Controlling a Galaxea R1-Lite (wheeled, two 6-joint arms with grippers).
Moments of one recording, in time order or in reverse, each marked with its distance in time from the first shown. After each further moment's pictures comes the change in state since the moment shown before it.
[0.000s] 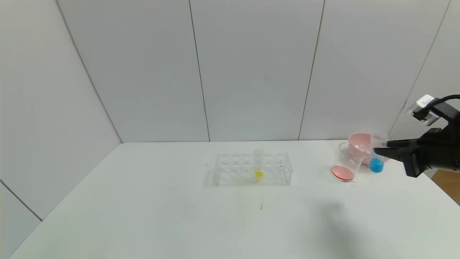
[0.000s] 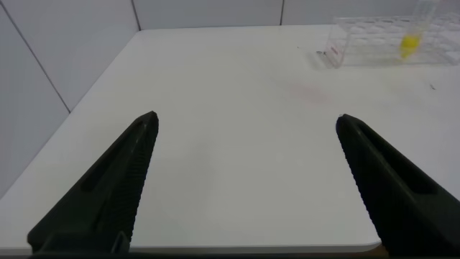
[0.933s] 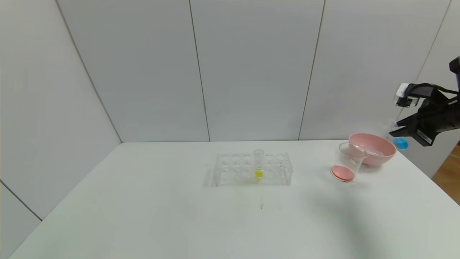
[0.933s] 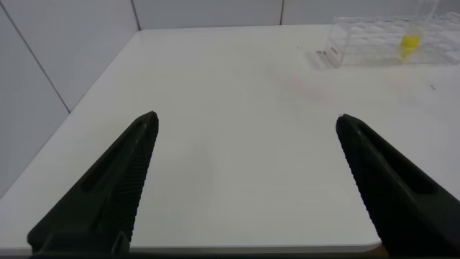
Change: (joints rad) left arm 0.000 0.000 0.000 0.000 0.000 0.000; right arm -0.154 0.357 -0.738 0.627 -0.079 -0.554
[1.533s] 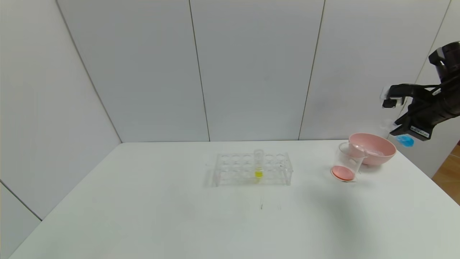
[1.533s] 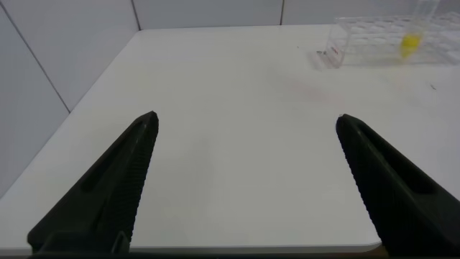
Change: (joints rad) left arm 0.000 0.000 0.000 0.000 0.000 0.000; right arm 0.071 0.135 -0.328 0.301 -0.192 -0.092
